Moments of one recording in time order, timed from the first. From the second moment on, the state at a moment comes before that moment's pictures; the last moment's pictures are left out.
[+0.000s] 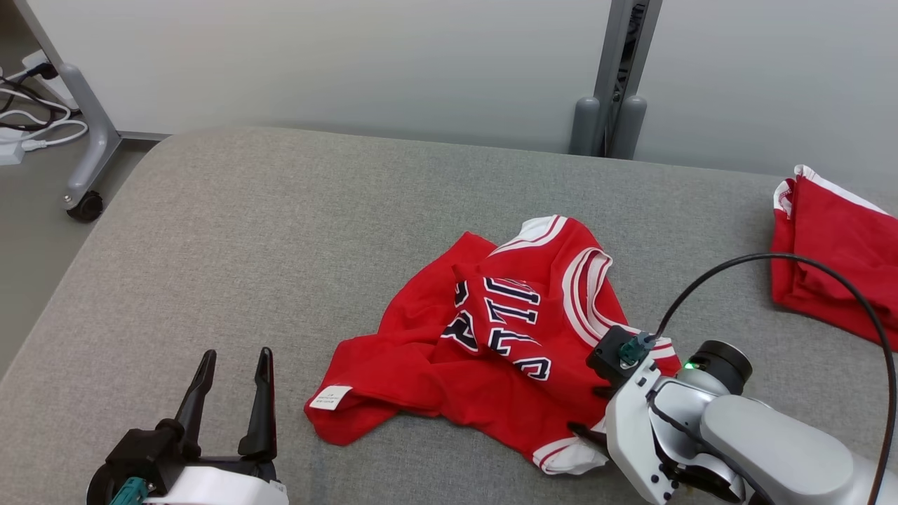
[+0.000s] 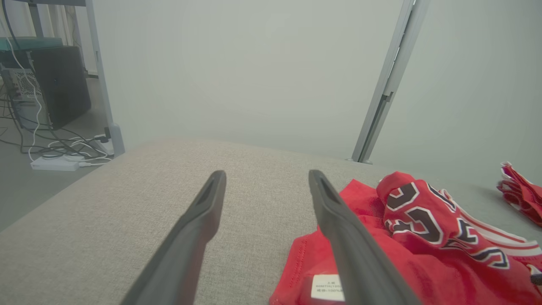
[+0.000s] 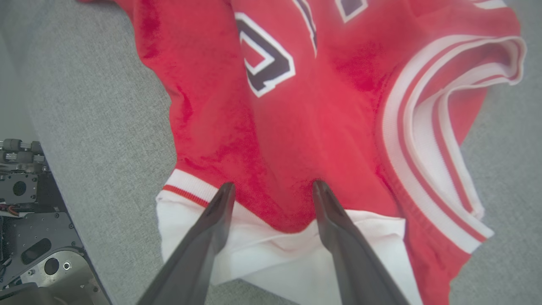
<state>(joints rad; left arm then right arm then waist) 0.02 0.05 -0.01 0.18 -0.25 -0.10 -0.26 -0.66 -0.44 1.14 0.43 0.71 0.13 0.42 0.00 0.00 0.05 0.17</state>
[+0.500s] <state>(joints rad) 0.03 0.05 0.00 0.18 -0.25 -0.10 -0.26 -0.67 -0.46 1.16 0.44 0.83 0.13 0.28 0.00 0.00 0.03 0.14</state>
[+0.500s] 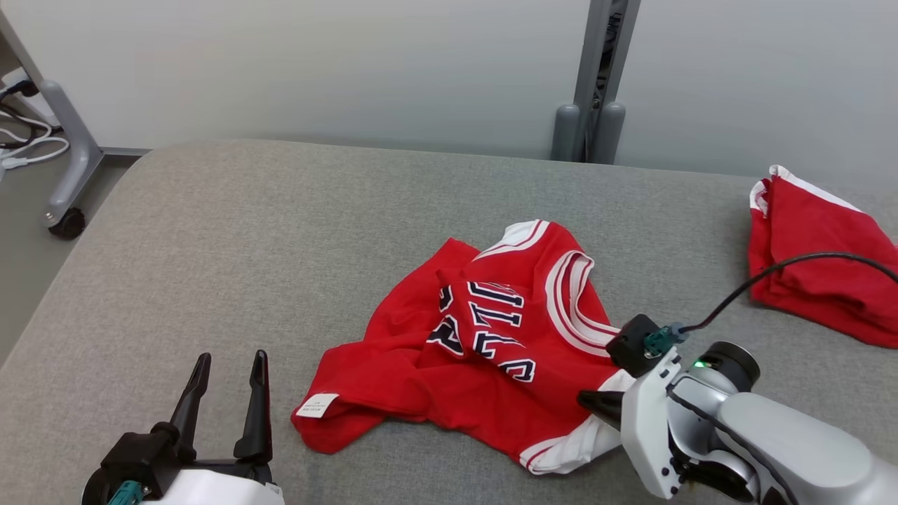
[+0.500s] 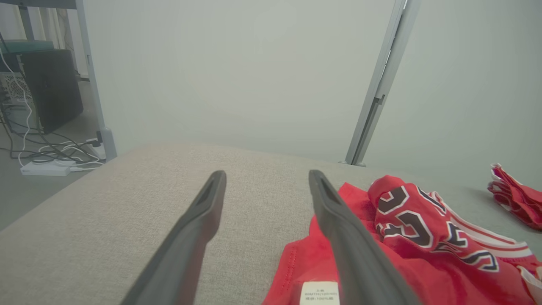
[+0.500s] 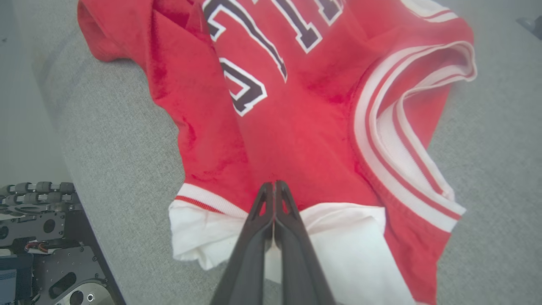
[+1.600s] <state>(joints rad) 0.02 0.05 -0.02 0.17 -0.25 -0.10 -0.26 -0.65 -0.43 1.04 0.64 0.83 0.13 0.42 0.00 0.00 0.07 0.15</state>
